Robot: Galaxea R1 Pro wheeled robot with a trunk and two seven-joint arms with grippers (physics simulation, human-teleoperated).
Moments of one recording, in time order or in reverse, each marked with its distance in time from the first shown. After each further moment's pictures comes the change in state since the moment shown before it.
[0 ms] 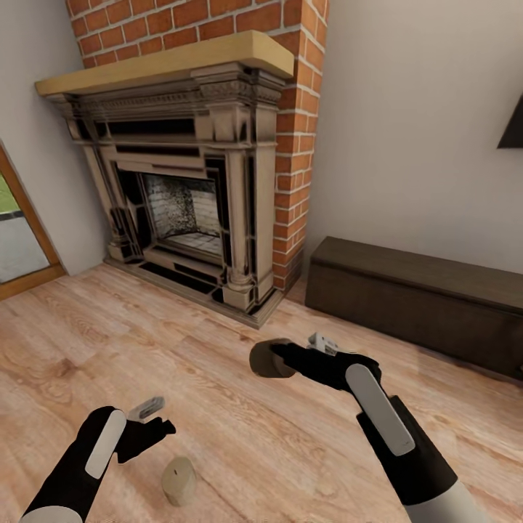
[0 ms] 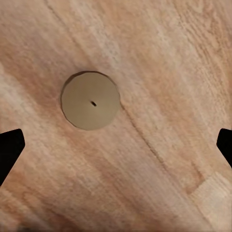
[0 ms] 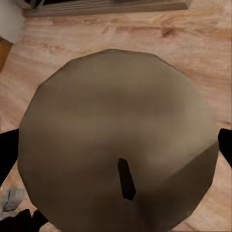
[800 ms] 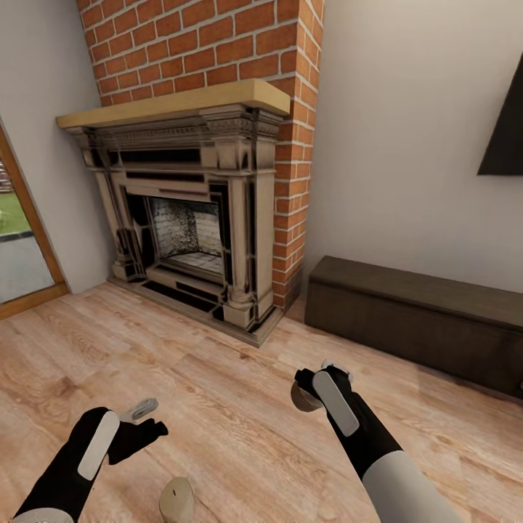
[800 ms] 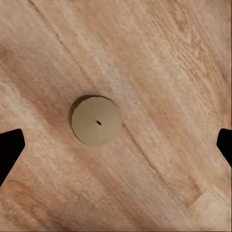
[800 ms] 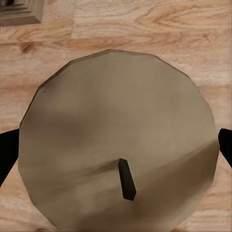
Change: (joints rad) left arm 0.005 0.029 0.001 -0.001 0.001 -0.002 0.009; right arm -0.092 0.143 -0.085 0.535 0.313 -0.198 -0.199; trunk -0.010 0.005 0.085
